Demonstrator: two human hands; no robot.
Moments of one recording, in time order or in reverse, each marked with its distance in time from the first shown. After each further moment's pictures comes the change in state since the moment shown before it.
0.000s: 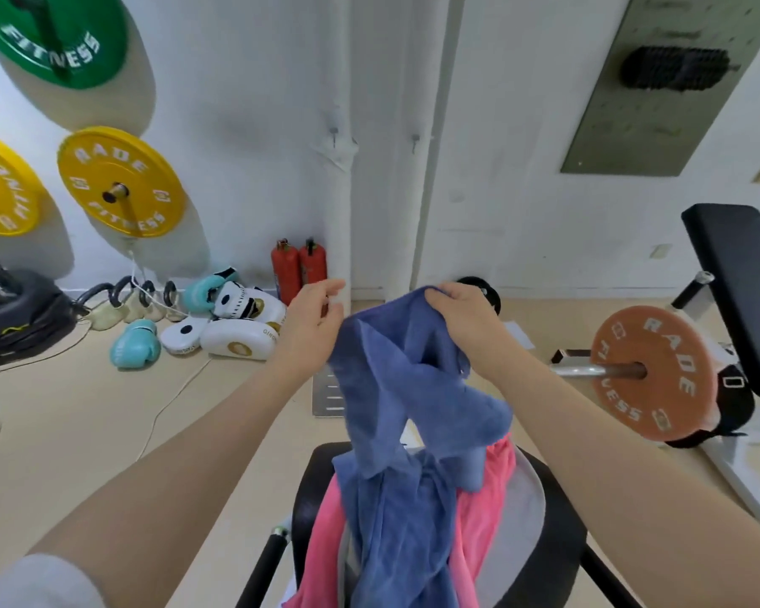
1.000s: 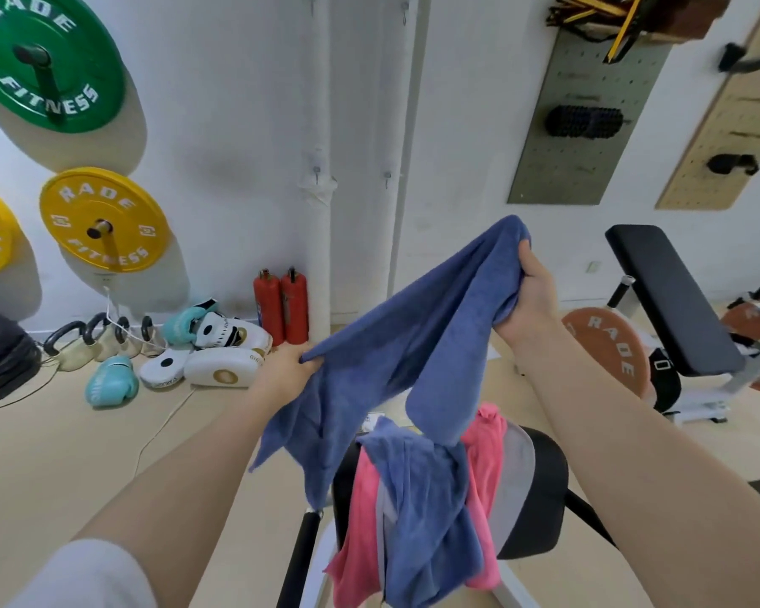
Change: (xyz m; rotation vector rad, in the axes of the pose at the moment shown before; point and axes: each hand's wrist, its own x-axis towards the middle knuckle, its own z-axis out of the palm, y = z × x) left_hand -0.085 -0.046 -0.090 0.231 -0.293 -0.163; right_hand -0.113 -0.059 0.005 1.059 0.267 0.027
